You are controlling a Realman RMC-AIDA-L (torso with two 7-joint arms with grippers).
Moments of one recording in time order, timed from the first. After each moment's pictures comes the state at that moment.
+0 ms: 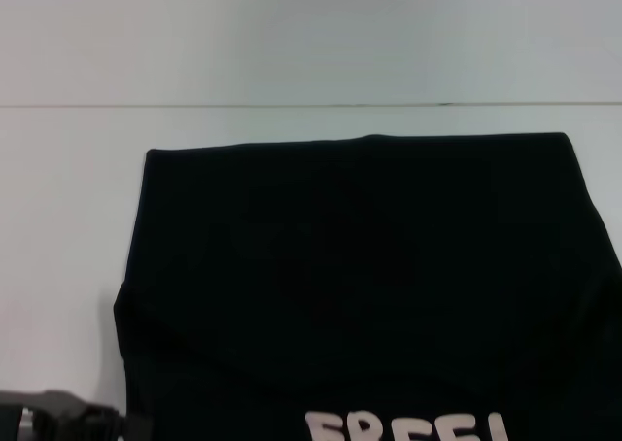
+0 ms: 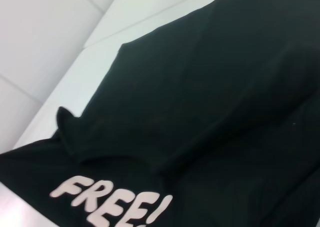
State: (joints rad) left arm -0.46 -2.07 0.29 0.86 2.56 2.06 -1.88; right arm 0.20 1.92 -0.36 -0.63 -2.30 -1.79 1.67
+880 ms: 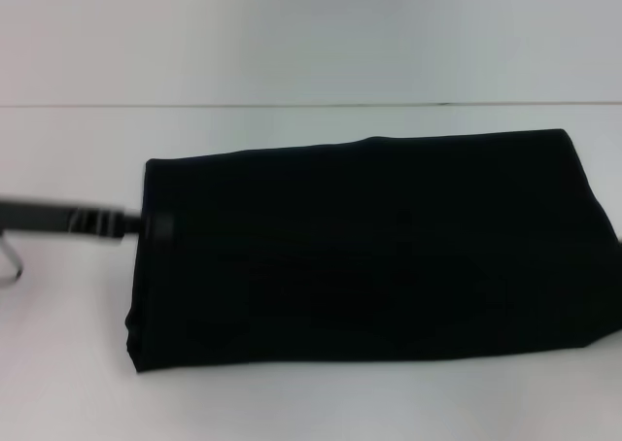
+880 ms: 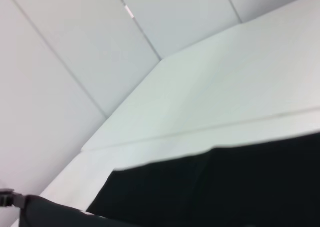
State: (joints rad) left arm -0.72 -1.97 0.28 0.73 2.51 1.71 -1.97; right arm 0.42 1.89 -0.05 -0.65 -2.31 -1.78 1.68
